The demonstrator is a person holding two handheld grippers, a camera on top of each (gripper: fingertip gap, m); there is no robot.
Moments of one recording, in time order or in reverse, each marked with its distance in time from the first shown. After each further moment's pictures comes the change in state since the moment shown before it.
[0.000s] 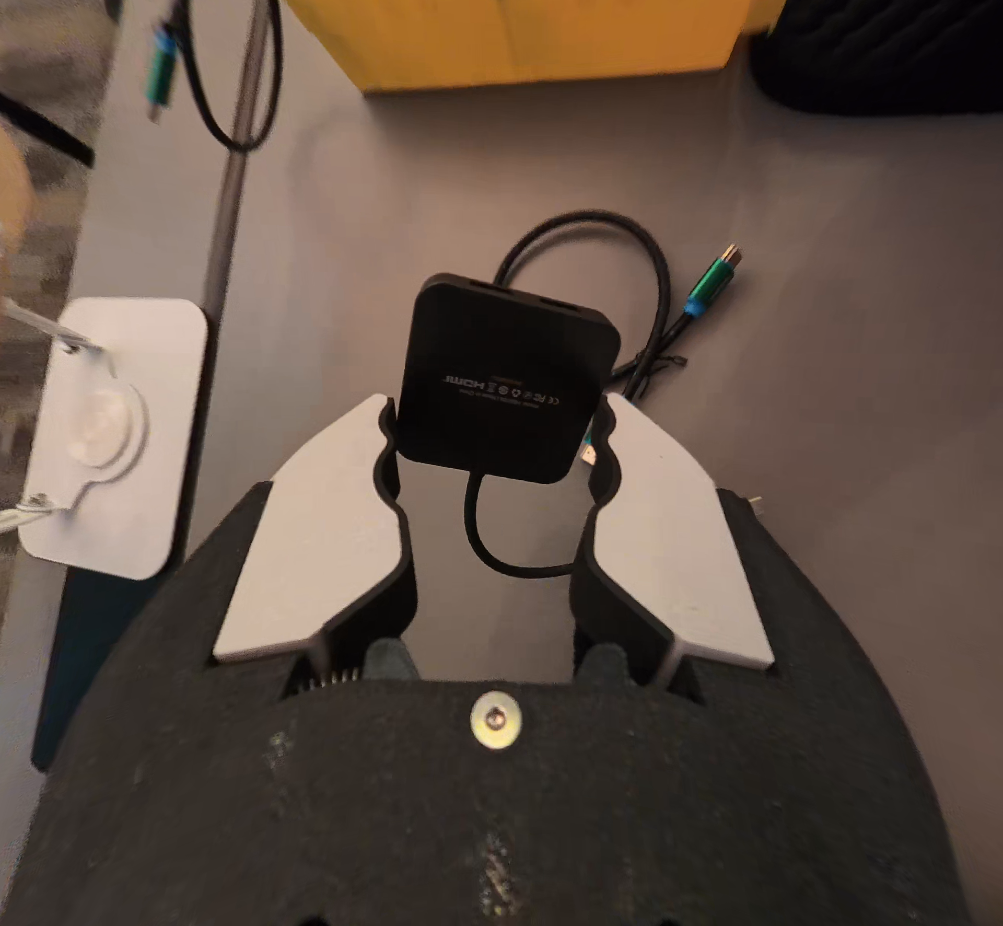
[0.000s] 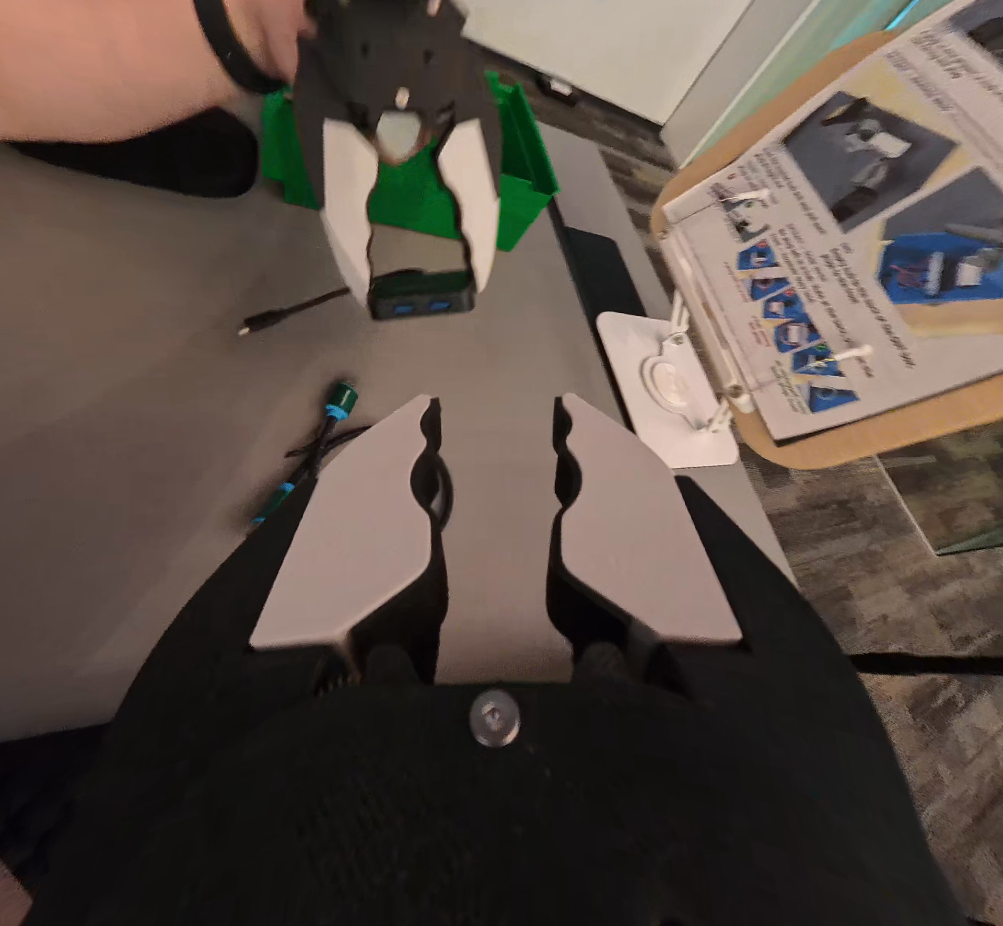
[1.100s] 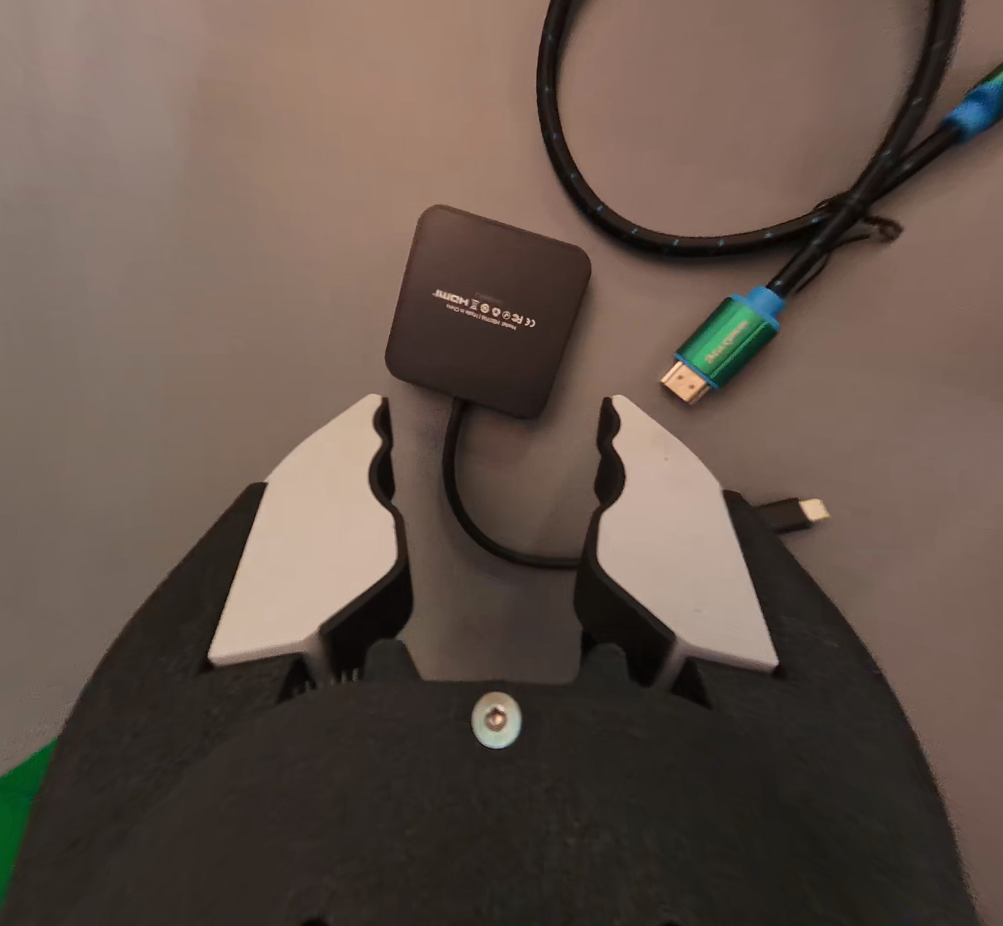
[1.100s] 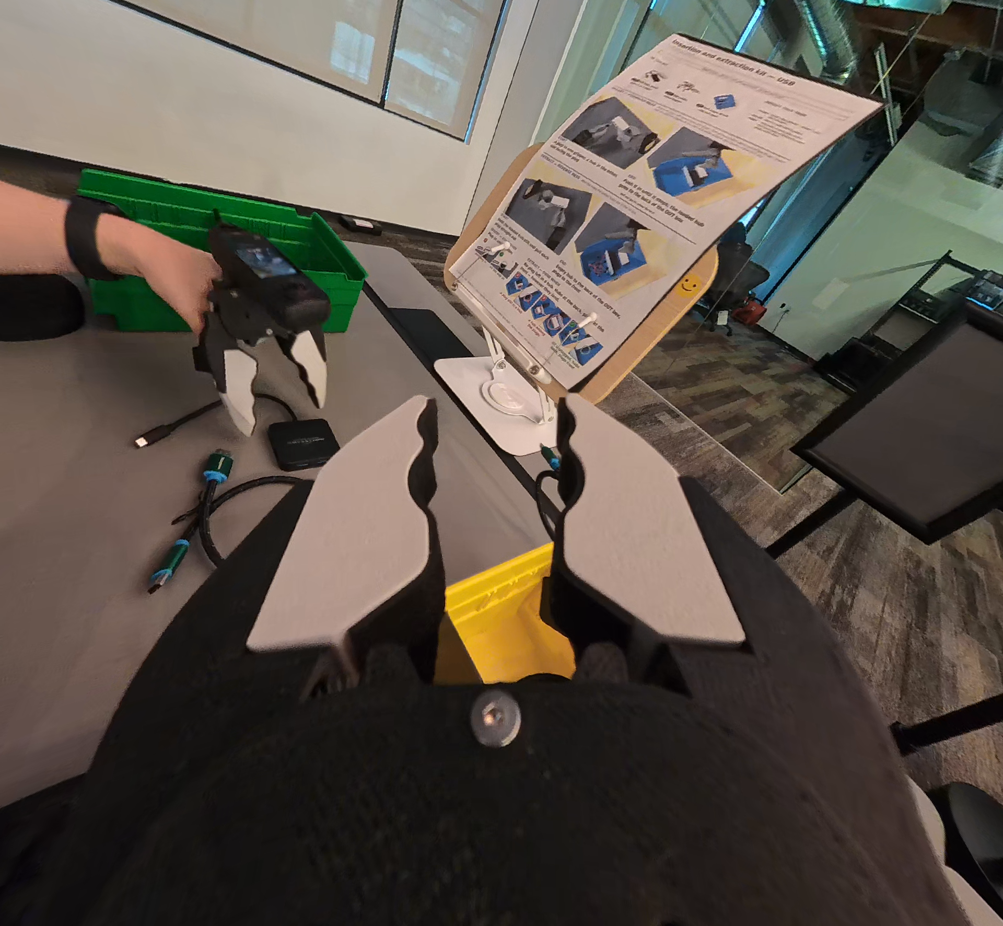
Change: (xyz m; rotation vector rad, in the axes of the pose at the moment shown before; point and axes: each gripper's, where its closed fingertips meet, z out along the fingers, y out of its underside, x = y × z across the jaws) left arm -0.009 0.104 0.078 -0.357 0.034 -0.163; right arm 0.055 0.016 -0.120 0.225 0.396 0.141
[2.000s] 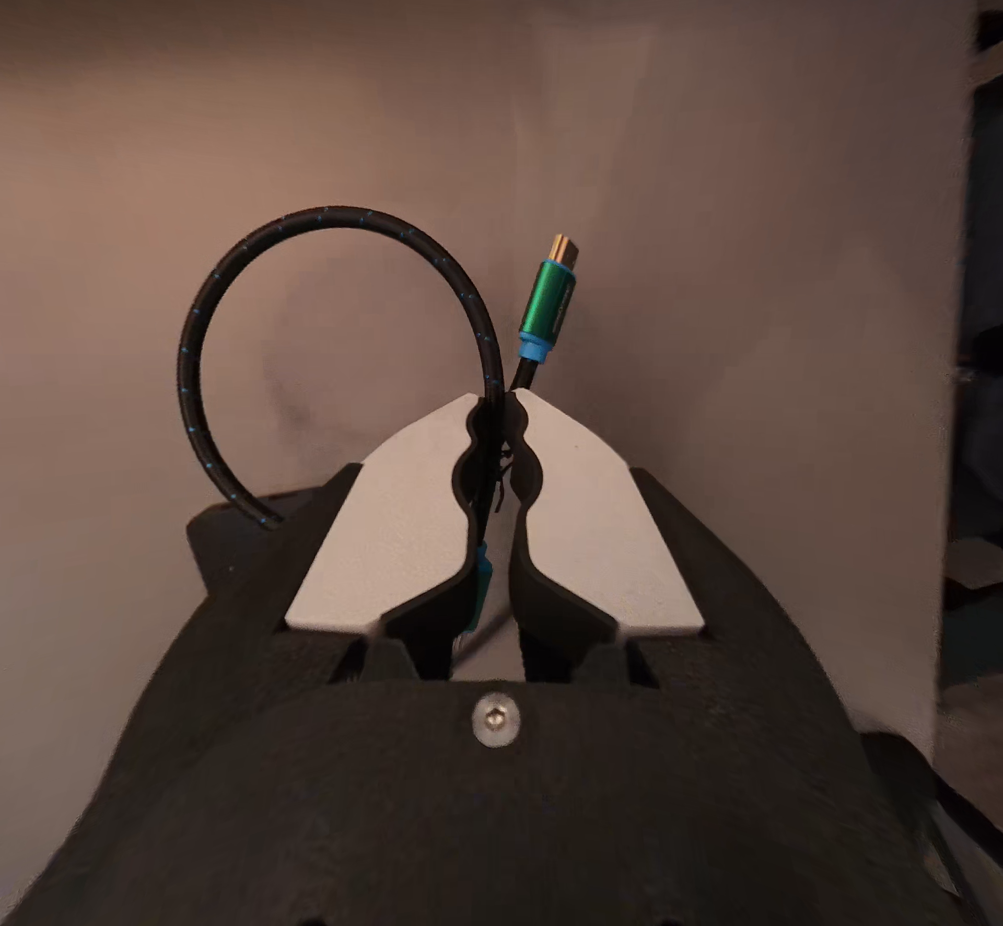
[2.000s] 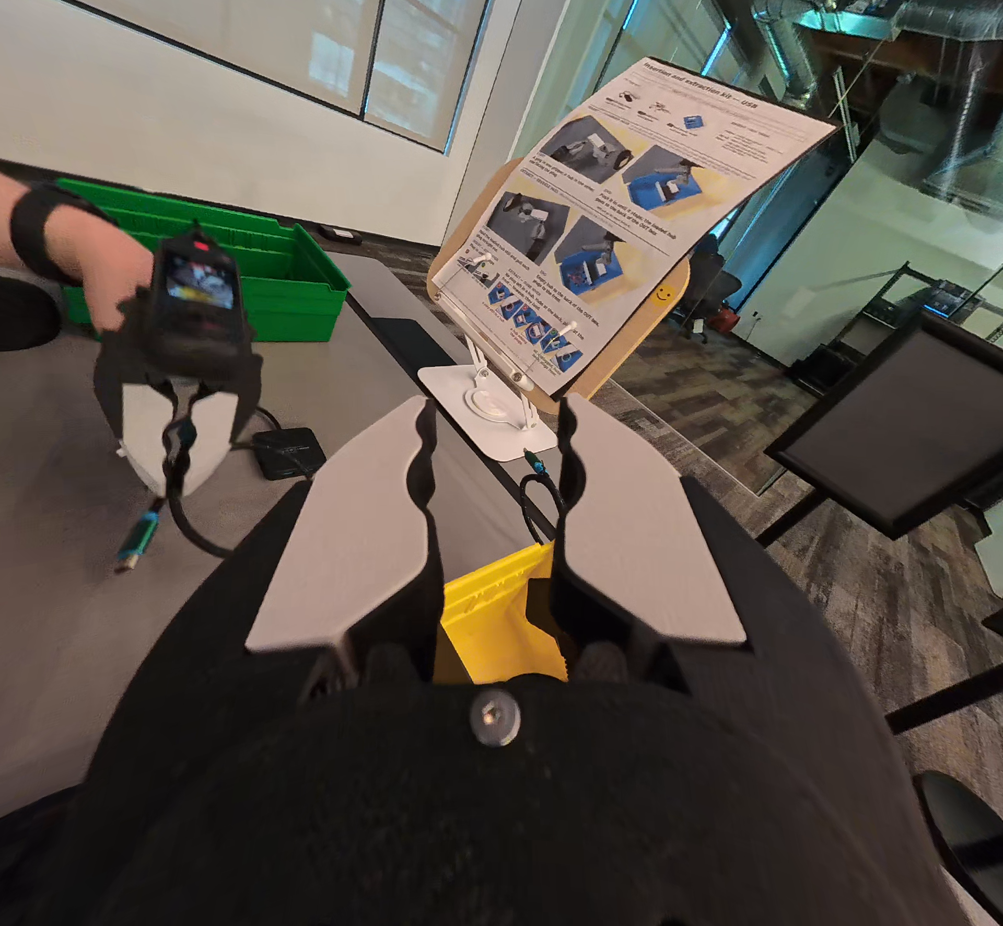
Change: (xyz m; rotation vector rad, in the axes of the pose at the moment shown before) left arm 0.115 -0.071 -0.021 -0.029 0.363 0.342; right arm 0.005 -0.005 -0.009 0.022 0.043 -0.010
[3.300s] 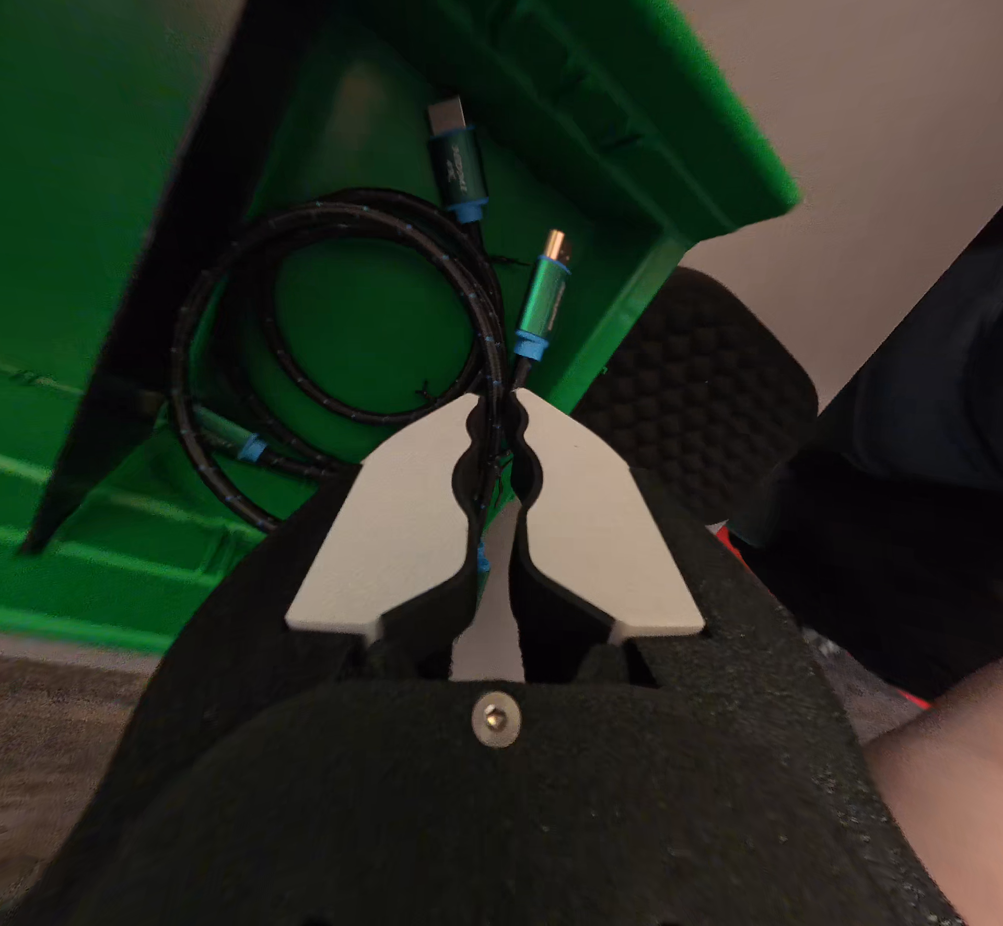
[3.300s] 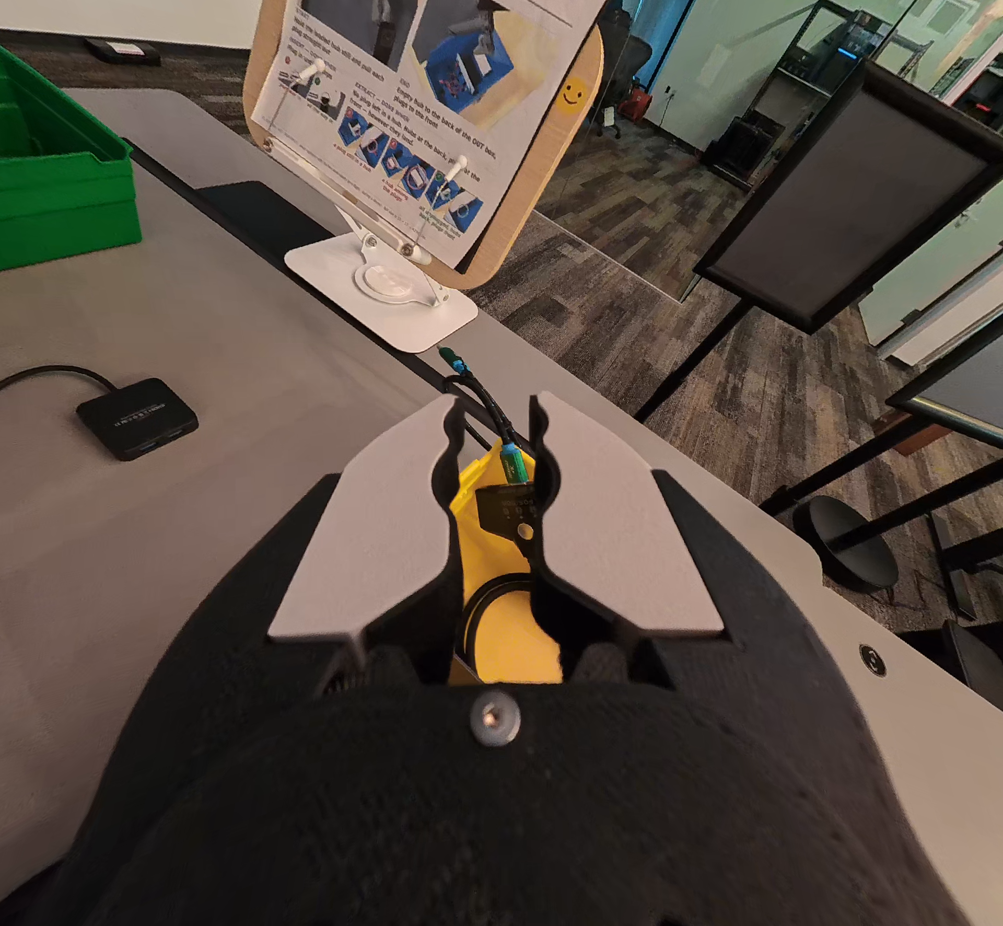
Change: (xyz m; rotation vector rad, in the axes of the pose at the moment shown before) left arm 0.058 0.328 -0.149 -0.046 -0.056 -0.788; right arm 0.042 0.053 0.042 -0.355 0.245 0.106
